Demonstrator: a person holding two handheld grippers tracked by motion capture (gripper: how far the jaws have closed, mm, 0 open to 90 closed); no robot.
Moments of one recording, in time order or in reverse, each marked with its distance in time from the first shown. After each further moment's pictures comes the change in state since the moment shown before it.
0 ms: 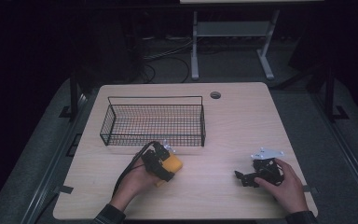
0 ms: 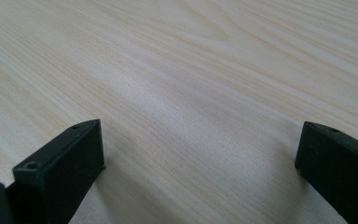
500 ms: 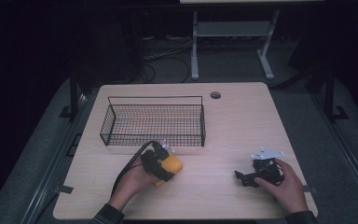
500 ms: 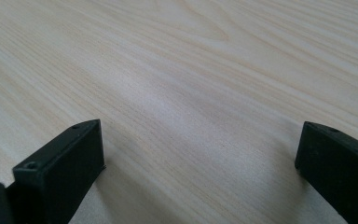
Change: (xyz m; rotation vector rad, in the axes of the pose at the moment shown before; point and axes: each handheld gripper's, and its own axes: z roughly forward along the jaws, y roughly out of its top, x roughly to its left) left arm 0.002 -0.001 -0.004 -0.009 -0.039 0.009; right arm 0.000 0.000 0.000 0.001 0.000 0.001
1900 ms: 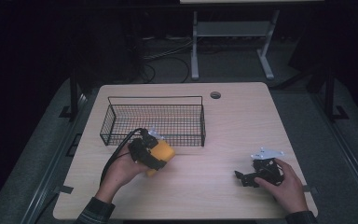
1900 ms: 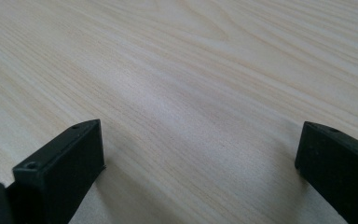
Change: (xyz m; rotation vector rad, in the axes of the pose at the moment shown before) left arm 0.021 0.005 -0.056 -0.077 0.024 -0.029; right arm 0.000 0.000 0.000 0.000 0.001 0.002
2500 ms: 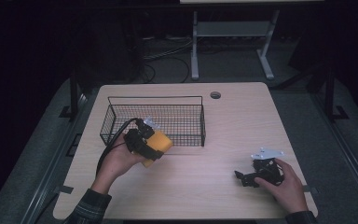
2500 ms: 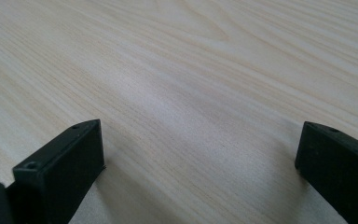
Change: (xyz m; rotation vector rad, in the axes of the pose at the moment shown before) left arm 0.015 0.014 -0.022 -0.021 0.020 -0.009; right arm 0.000 0.000 0.000 -0.001 -0.001 -0.003
